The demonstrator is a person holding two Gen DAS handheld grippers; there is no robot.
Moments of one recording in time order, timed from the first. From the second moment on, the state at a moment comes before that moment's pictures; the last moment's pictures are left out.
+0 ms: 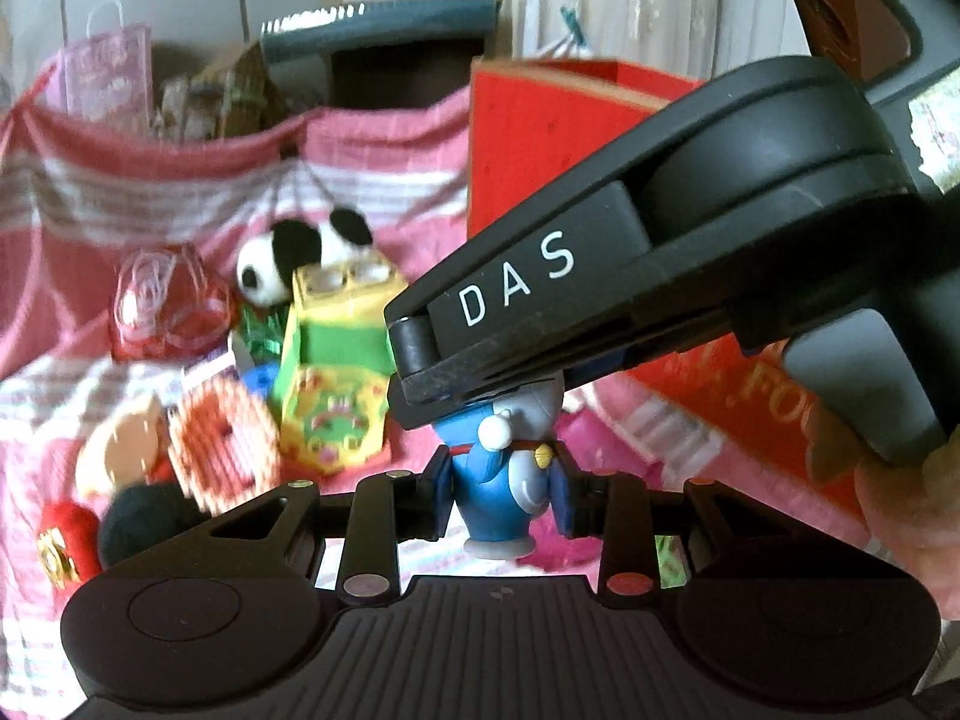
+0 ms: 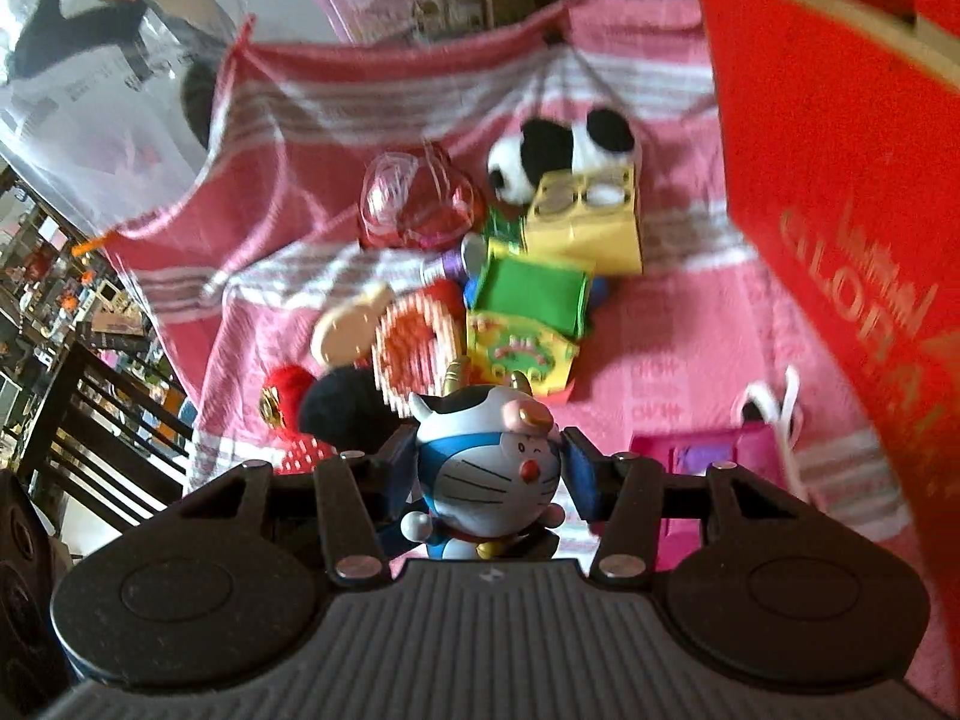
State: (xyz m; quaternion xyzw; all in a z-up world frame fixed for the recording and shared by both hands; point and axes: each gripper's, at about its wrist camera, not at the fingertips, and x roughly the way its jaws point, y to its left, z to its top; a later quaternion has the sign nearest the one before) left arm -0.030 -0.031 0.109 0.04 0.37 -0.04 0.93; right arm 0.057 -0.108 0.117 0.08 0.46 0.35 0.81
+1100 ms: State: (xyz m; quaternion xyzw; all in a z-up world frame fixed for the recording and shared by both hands) left arm 0.066 -0.339 0.187 0.17 0.29 -0.30 0.89; right arm 0.092 -0.428 0.178 0.18 0.37 0.18 0.89
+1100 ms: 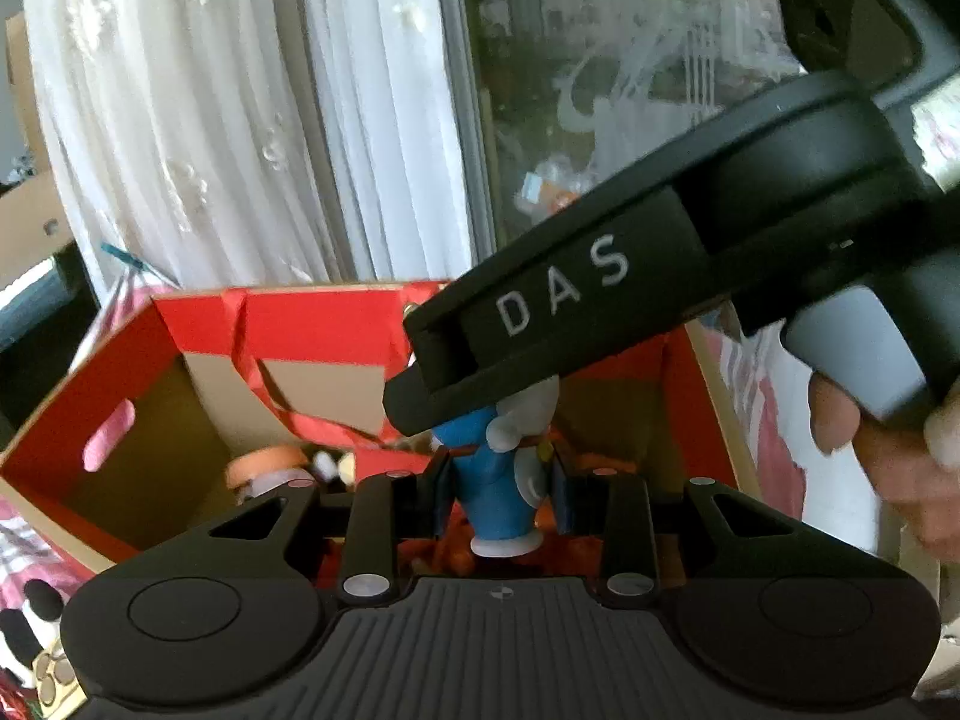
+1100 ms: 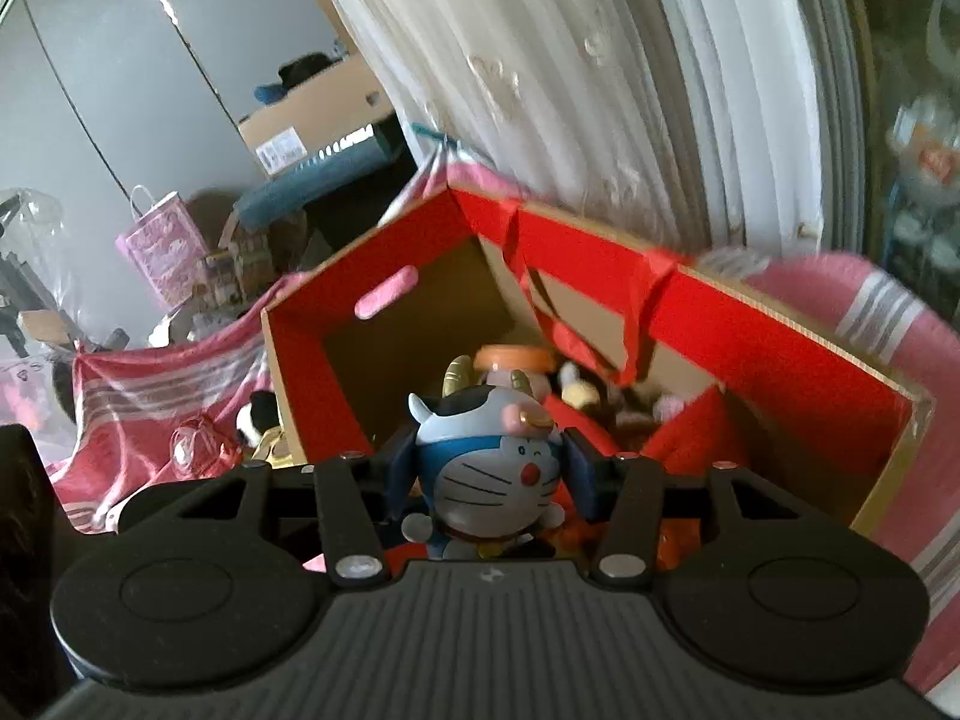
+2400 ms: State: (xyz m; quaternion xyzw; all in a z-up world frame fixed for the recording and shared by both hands) left arm 0.115 -0.319 0.168 0.19 0.35 -0.18 0.90; right arm 0.124 -0.454 0.139 0.07 0.46 0.23 0.85
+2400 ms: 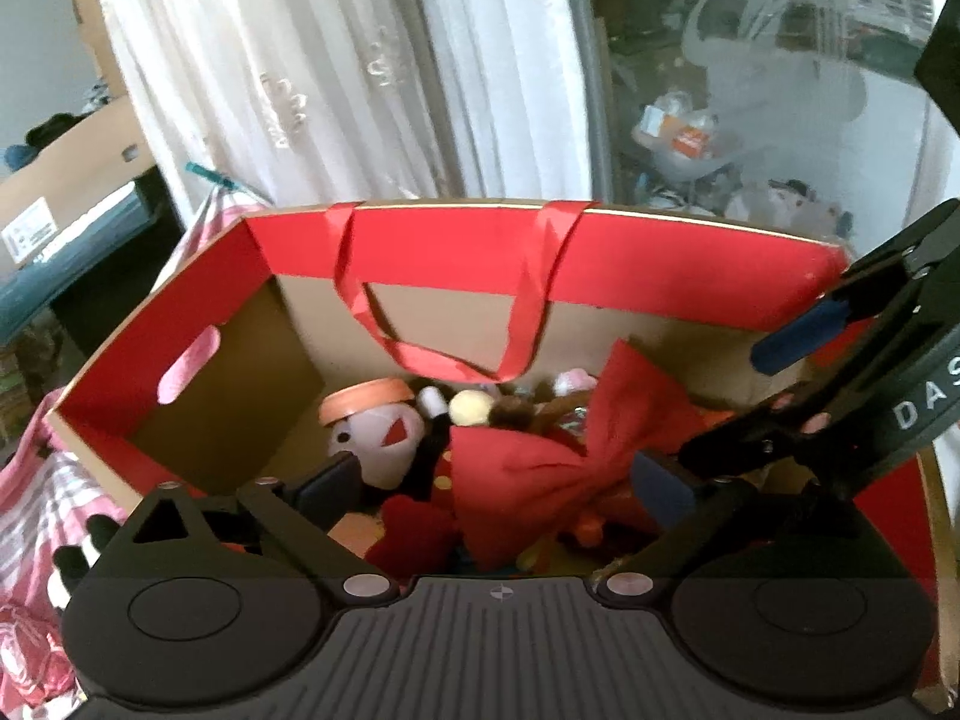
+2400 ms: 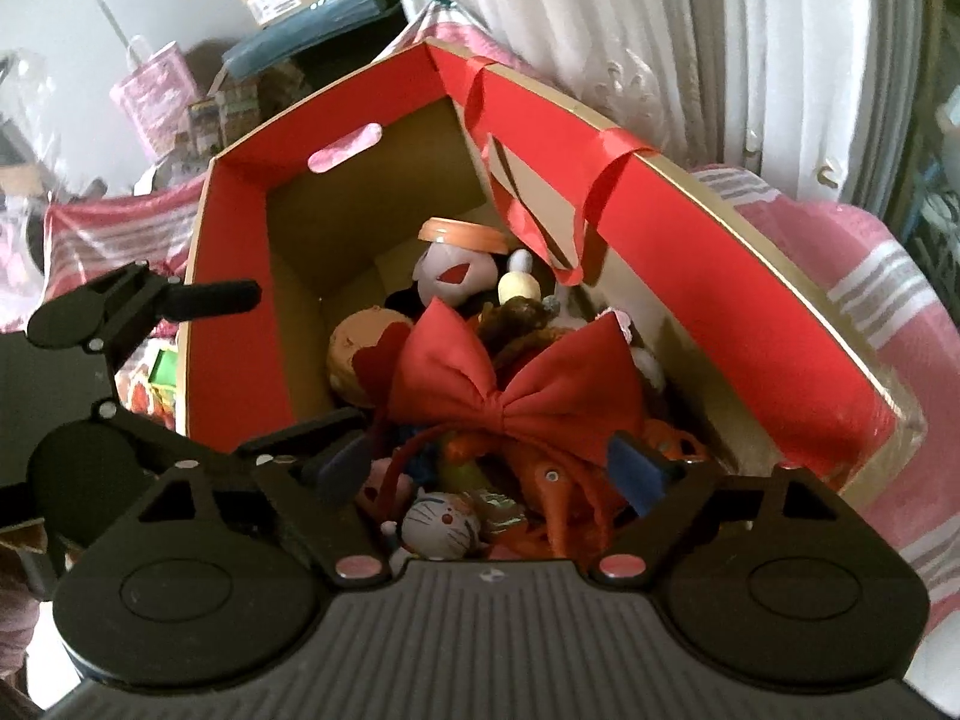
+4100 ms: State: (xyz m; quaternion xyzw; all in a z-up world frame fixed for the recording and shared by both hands) left arm 0.150 -0.334 0.121 0.43 0.36 -0.34 0.75; right arm 0.124 -0.380 0.100 -0.21 0.50 0.30 0.79
